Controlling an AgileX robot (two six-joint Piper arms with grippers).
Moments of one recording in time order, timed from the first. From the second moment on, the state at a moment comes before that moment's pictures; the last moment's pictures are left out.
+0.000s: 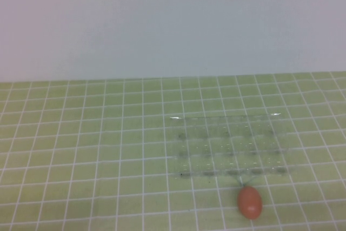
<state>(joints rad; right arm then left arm) -0.03 -0.01 0.03 0.09 0.44 -0.16 0.00 -0.03 0.03 -0.08 0.34 0.17</state>
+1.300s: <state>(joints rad) 0.38 1.07 -0.67 0.07 0.59 -0.08 0.00 -0.03 0.03 -0.08 0.34 0.17</state>
